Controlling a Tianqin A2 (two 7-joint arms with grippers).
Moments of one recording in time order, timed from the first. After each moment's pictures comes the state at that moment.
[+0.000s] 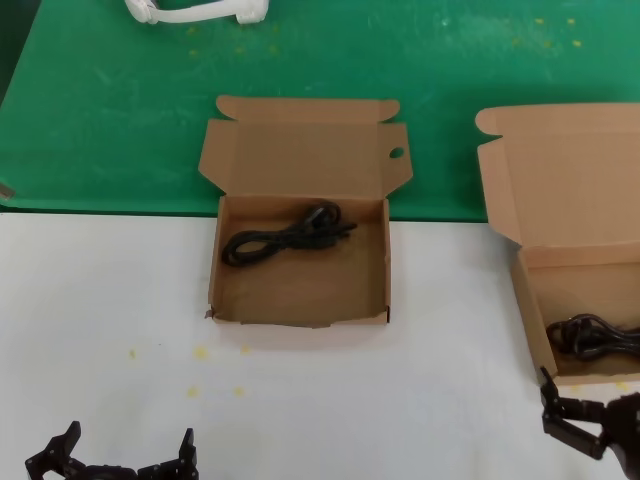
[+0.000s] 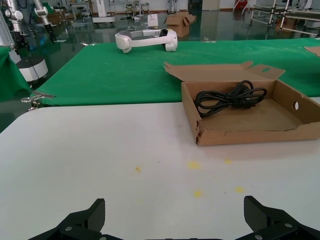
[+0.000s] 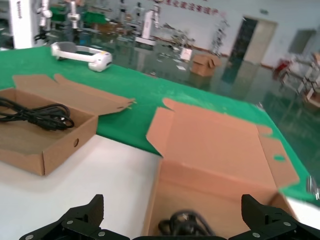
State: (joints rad) left arm 0.00 -0.30 1.60 -1.60 -1.80 0.00 0.00; right arm 0.10 0.27 -1.60 1.58 1.57 -0.07 -0.03
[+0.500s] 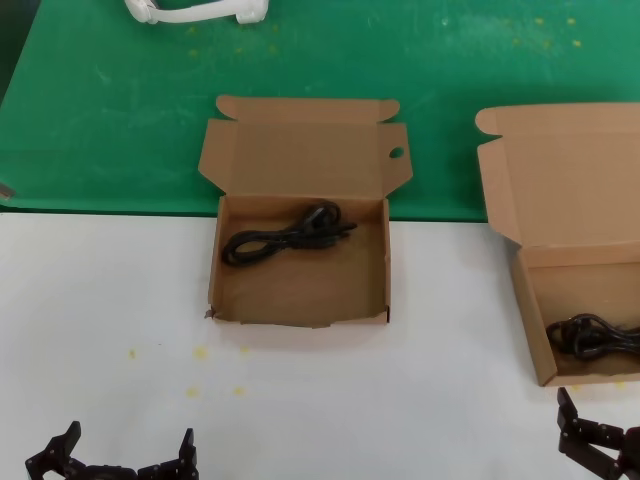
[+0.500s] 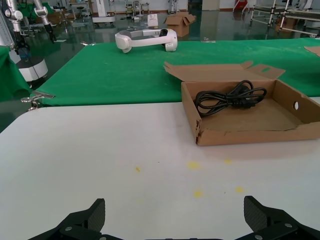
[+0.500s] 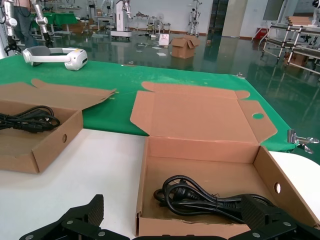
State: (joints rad) left arm 0.00 -0.30 1.60 -1.60 -1.80 0.00 0.00; right arm 0.02 0.29 -1.60 1.60 1.75 -0.02 -0.01
